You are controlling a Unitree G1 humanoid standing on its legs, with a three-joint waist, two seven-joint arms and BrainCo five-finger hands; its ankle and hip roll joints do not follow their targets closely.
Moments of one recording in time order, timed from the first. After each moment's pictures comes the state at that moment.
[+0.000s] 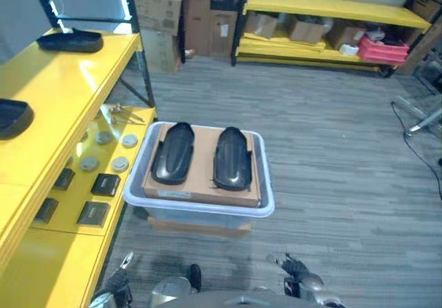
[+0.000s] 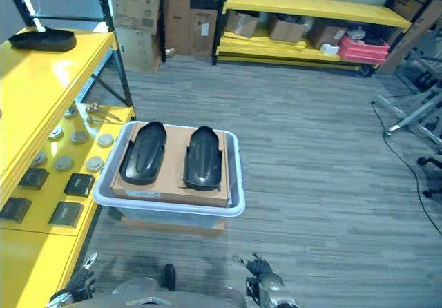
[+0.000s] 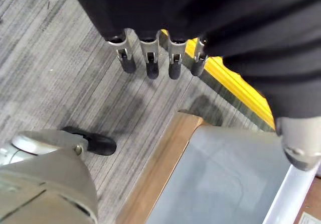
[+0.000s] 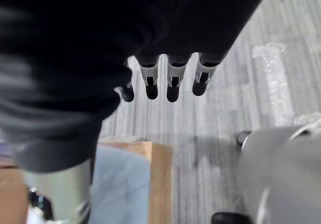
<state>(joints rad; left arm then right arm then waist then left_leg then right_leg) 0.04 0.27 -0.07 1.19 -0.61 -0.05 -0.05 -0.02 -0.24 0.22 1.00 0.35 0.01 -0.15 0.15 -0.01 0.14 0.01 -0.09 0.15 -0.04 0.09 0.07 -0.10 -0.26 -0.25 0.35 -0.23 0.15</state>
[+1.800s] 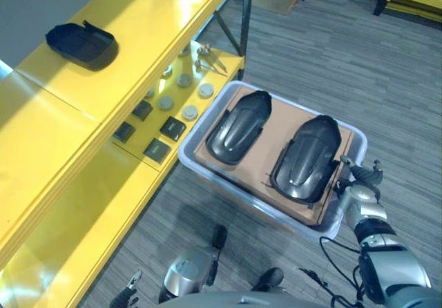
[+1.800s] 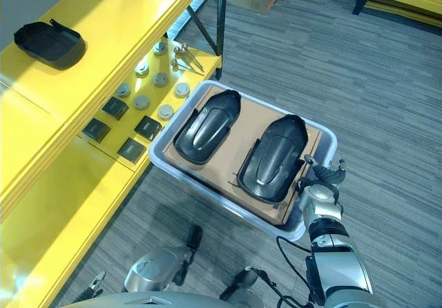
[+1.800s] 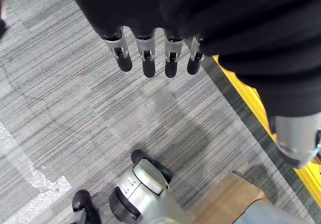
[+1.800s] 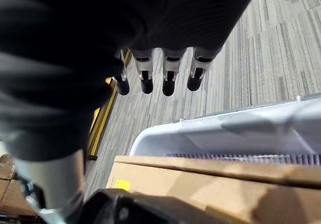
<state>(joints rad) 0.18 0.24 -0.09 1.16 -0.55 -0.10 -0.18 -0.46 -0.55 -0.01 0.89 0.49 -0.01 -0.55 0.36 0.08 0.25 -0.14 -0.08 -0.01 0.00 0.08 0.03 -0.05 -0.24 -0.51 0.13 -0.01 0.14</state>
